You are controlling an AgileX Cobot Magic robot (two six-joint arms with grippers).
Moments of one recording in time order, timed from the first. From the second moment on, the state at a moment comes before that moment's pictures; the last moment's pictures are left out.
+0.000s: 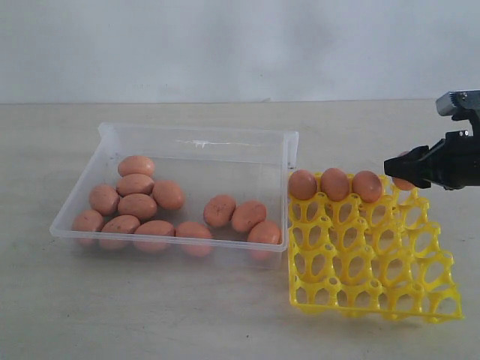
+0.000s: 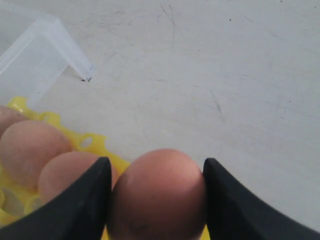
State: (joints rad) left arm -0.10 0.00 0.00 0.10 0.32 0.13; right arm -0.21 1.90 -0.86 -1.38 -0.68 1.05
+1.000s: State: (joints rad) left arm -0.10 0.00 0.00 0.10 0.32 0.13; right arm -0.21 1.93 -0.86 -1.38 -0.68 0.98
